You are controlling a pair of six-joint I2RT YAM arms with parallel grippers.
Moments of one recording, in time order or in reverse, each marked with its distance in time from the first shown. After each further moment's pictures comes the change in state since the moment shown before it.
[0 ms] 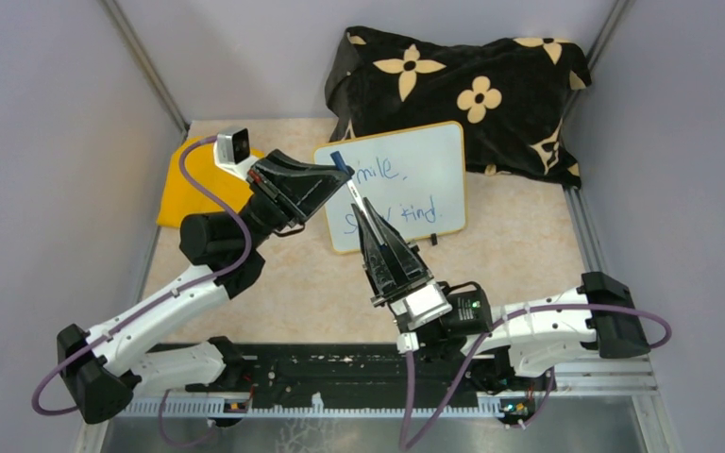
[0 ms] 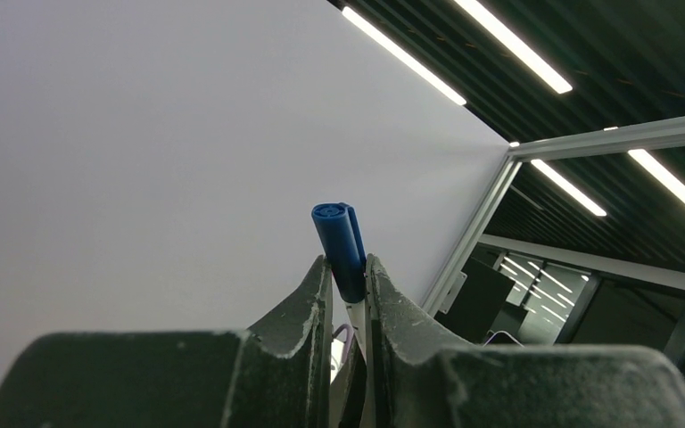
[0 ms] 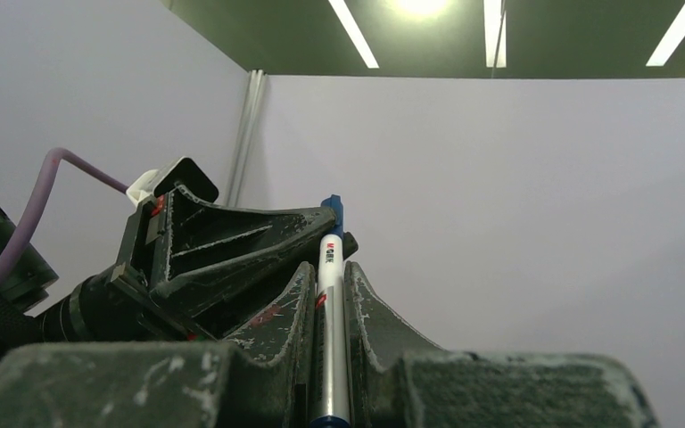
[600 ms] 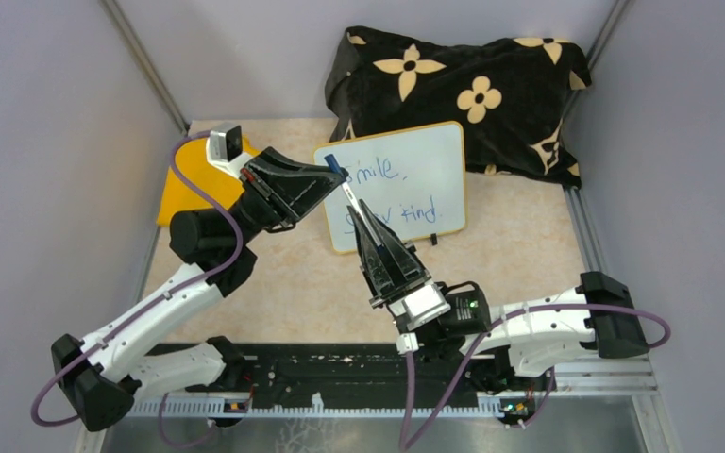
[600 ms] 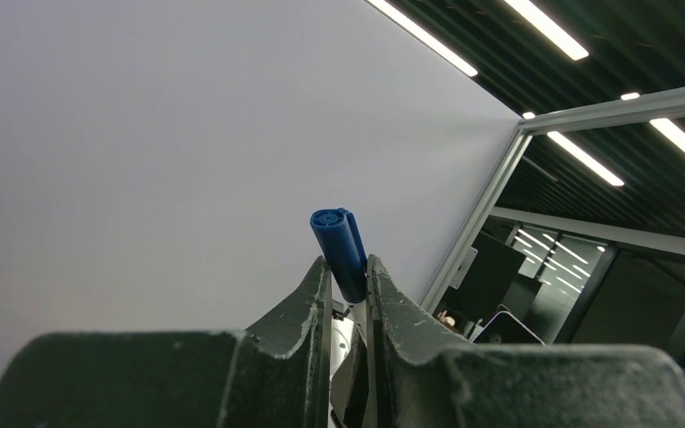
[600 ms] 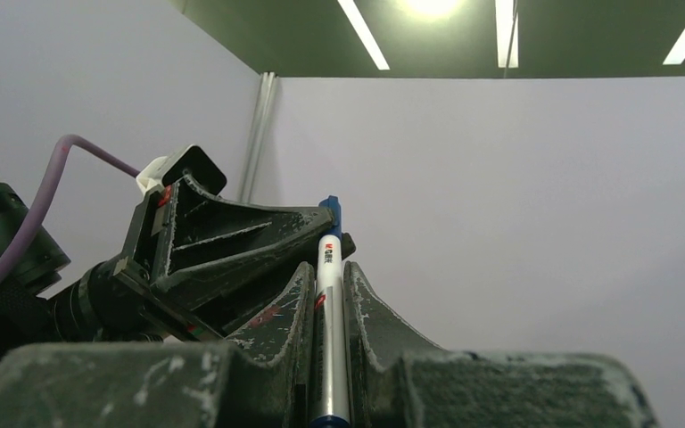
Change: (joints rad) left arm 0.062 -0.038 0.016 -0.063 0.083 0.018; right arm 0.000 0.002 0.000 -0.007 -0.018 0.030
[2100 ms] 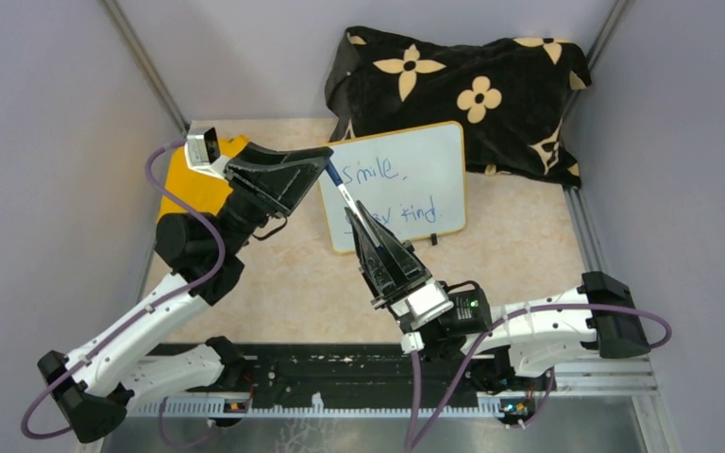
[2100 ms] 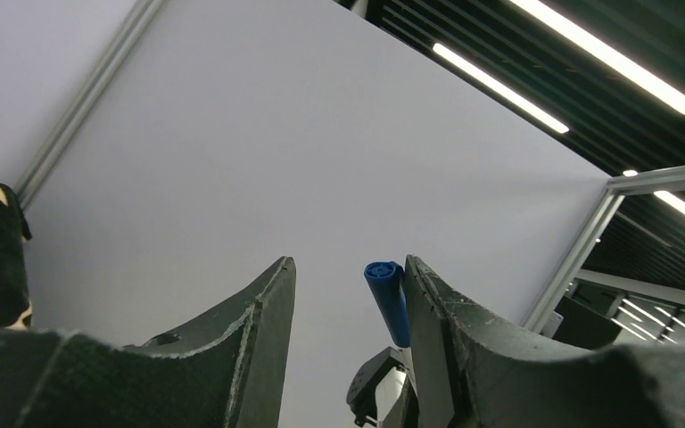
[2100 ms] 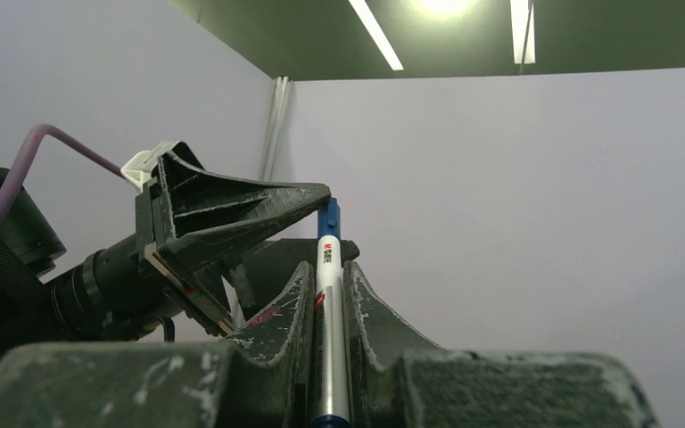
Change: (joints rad) left arm -0.014 -0.087 0.017 -0.182 -0.234 0.156; right arm -0.001 -0.008 0.000 -0.018 -0.010 0.046
